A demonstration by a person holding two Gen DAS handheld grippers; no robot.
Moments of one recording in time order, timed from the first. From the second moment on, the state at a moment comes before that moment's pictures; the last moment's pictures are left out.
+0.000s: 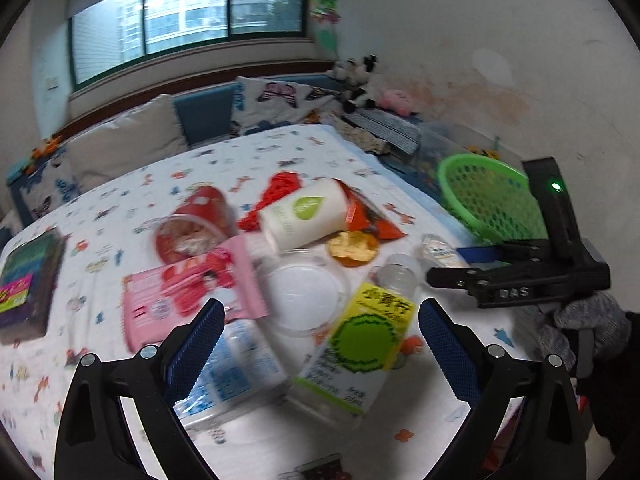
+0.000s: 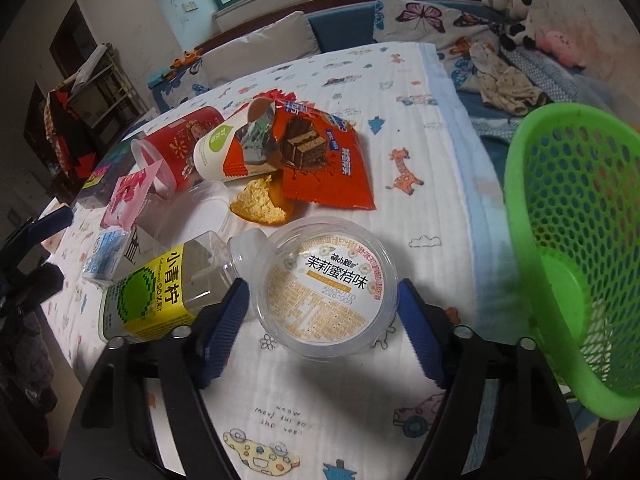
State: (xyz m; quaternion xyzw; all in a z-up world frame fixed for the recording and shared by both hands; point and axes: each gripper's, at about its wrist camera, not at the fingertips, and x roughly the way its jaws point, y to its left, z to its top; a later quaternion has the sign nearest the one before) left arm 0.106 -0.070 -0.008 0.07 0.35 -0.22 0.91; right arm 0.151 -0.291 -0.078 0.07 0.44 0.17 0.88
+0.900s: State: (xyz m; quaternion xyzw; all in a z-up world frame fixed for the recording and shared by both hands) left arm 0.150 -0.136 -0.059 0.16 0.44 -0.31 0.83; right arm 0.129 -0.417 -0.039 0.10 0.39 0.00 0.91
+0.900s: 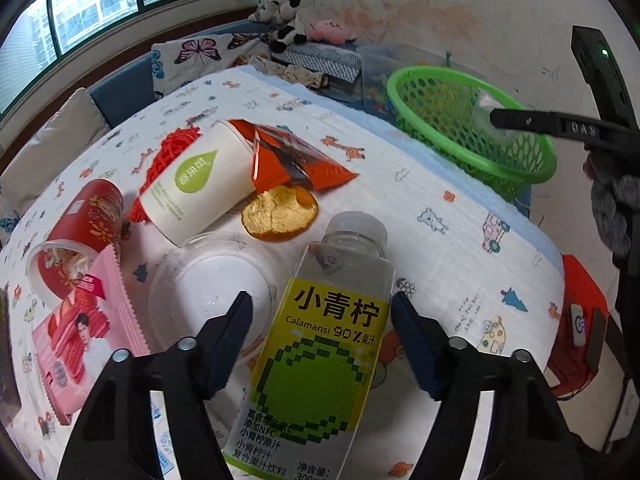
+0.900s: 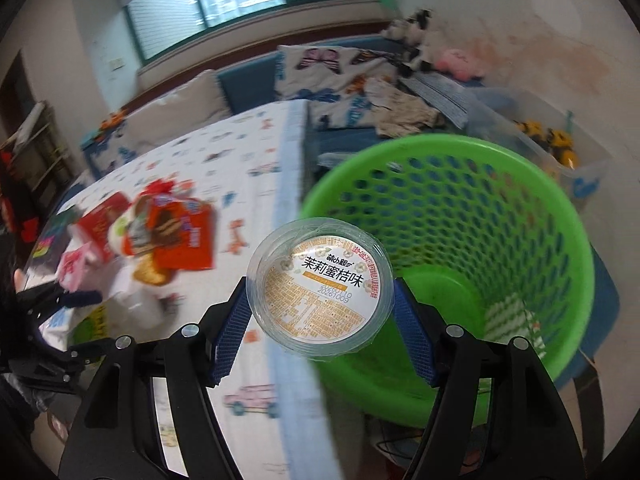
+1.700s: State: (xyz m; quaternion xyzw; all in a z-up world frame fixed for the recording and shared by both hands) left arm 0.149 -0.172 0.009 0.12 0.38 -0.35 0.85; right arm 0.126 -0.472 -0.061 0.13 0.42 -0.05 0.90
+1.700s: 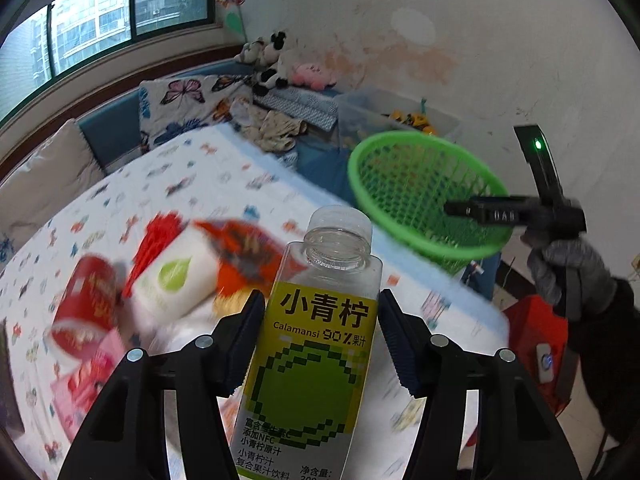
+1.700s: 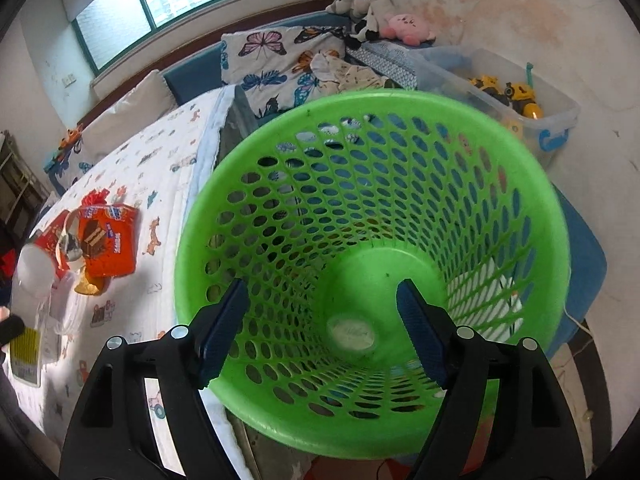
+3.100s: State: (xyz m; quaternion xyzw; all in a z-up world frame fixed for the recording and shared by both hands) left arm 0.221 -0.412 -0.005 0.02 0.39 -0.41 0.82; right arm 0.020 -0.506 -0.021 0.14 0.35 -0.13 0.92
